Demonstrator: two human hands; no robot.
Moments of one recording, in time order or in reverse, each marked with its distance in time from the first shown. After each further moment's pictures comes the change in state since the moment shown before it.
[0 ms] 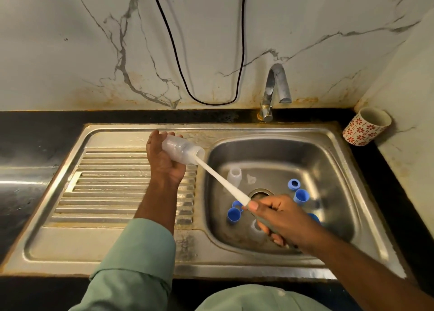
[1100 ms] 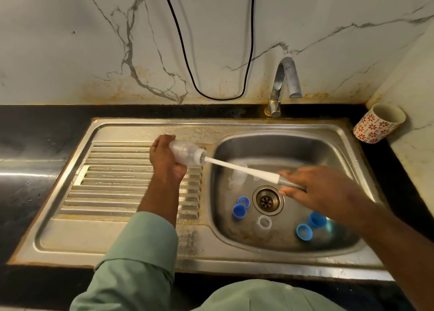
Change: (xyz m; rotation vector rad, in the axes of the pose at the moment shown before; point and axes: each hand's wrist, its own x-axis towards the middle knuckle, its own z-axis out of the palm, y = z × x) left_hand 0.004 0.008 -0.007 0.110 0.337 -0.114; right_hand 0.006 -0.029 -0.060 -1.211 0.172 -0.276
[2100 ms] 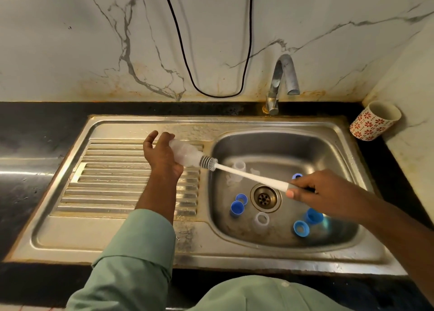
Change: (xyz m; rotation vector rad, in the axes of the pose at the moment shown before) left_hand -0.017 -0.002 0.003 0.074 0.112 0.162; right_hand -0.013 0.019 0.012 0.495 -0.074 0.085
